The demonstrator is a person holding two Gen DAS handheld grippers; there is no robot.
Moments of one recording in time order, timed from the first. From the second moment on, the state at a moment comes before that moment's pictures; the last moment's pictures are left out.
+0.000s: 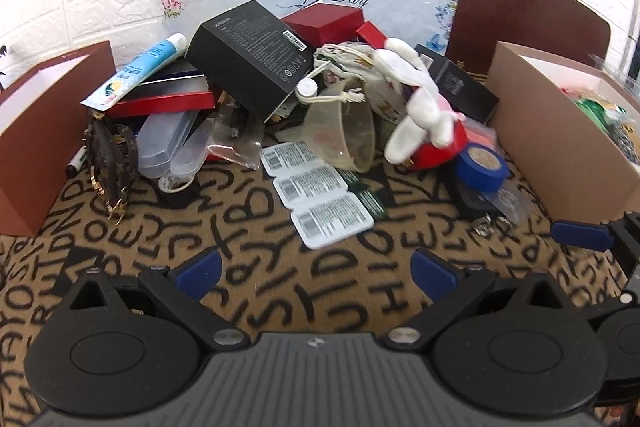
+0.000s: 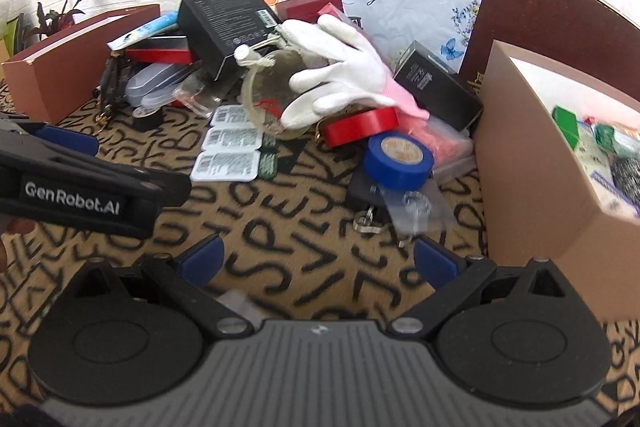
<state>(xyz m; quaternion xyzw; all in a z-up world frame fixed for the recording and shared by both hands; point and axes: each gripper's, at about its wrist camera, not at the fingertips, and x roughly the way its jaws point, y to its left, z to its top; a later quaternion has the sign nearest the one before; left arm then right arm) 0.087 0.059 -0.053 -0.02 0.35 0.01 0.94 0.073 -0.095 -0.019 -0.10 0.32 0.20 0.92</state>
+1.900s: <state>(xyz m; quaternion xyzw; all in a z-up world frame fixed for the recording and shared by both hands) 0.115 0.081 -0.078 -0.11 0.43 -0.09 0.89 0.082 -0.076 -0.041 -0.08 0.33 0.36 0.87</state>
